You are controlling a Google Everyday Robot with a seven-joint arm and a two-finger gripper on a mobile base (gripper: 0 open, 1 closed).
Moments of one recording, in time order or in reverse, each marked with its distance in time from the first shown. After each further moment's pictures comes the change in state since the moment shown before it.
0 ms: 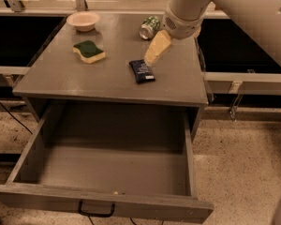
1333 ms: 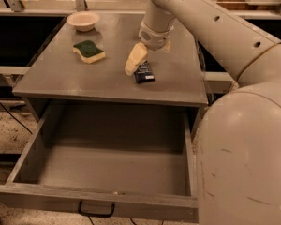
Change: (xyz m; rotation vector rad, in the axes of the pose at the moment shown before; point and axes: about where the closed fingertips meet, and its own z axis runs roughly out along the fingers) arm -0.046 0.043 0.090 -0.193 0.093 -0.093
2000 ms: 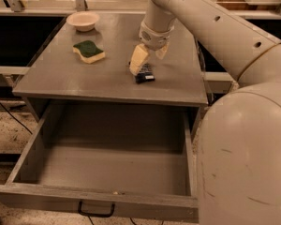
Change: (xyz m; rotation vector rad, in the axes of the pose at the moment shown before) arm 0.000 0.000 0.000 0.000 0.000 0.000
